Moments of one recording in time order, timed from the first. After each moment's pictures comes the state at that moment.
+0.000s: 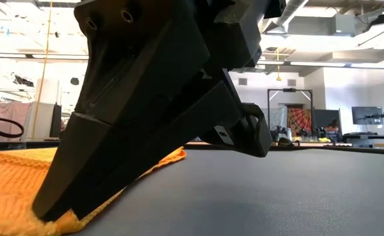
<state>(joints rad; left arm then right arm) -1.04 1.75 0.88 -0.05 -0.57 -0.32 0.51 2.33 1.79 -0.36 -0.05 1.12</state>
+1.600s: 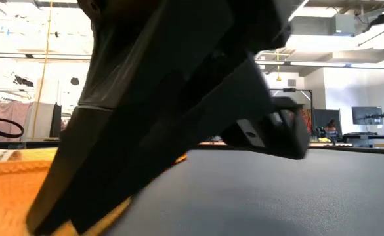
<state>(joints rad) -0.95 1.85 0.88 0.07 -0.41 -0.49 0.55 2.33 1.80 -0.37 -0.05 1.28</state>
